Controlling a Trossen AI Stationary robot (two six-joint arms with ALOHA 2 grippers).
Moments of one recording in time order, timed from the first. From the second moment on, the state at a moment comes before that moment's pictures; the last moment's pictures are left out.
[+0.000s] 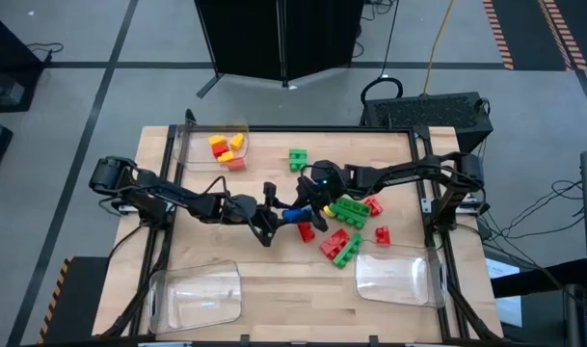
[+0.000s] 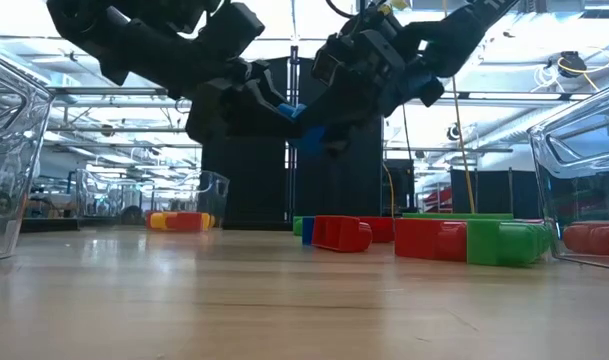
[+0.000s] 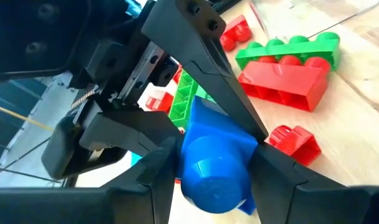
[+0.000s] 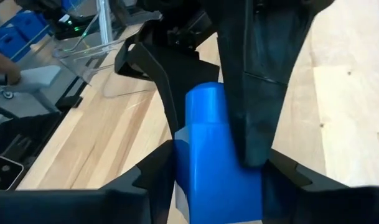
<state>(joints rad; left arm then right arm) -0.11 1.56 0.68 0.52 -0.23 0.53 -0.15 1.75 1.00 0.19 -0.51 0.08</state>
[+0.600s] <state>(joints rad) -0.11 1.53 0.68 0.51 -0.35 0.43 -0.14 1.59 1.00 -0.07 -0.23 0.05</state>
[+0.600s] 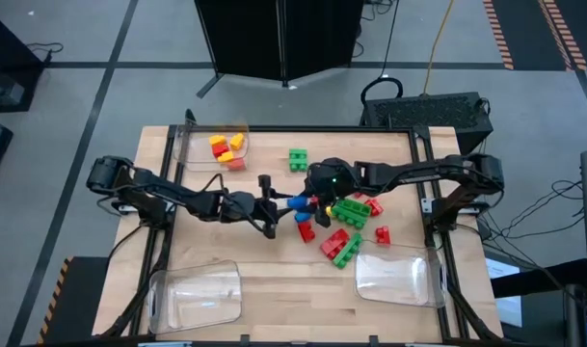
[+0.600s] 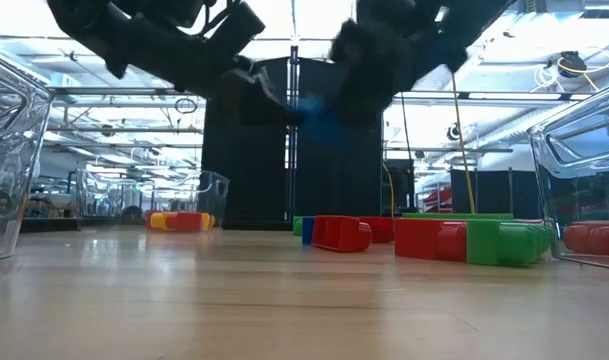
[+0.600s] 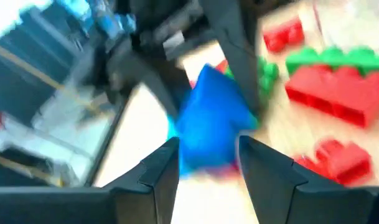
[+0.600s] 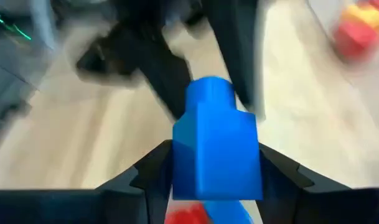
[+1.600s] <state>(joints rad) 0.07 1.17 0.68 -0.07 -0.52 0.09 0.00 1.03 0.72 -0.26 0.14 0.25</state>
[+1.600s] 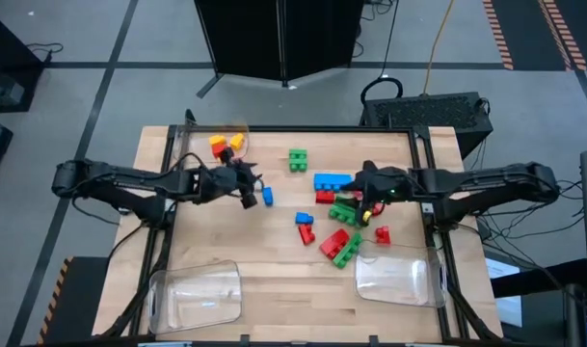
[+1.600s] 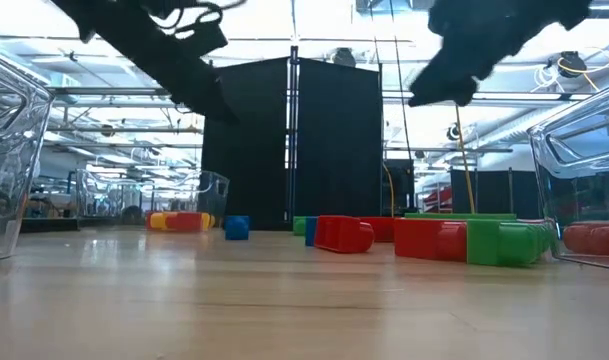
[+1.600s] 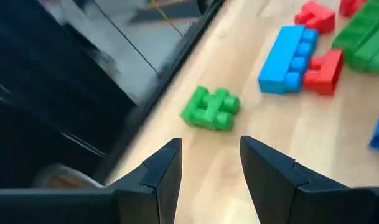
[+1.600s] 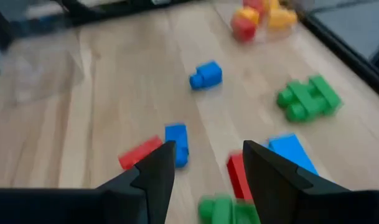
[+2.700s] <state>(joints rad) 0.14 1.57 0.67 -0.03 -0.17 -0.14 0.08 1.02 0.72 -0.32 0.29 0.30</state>
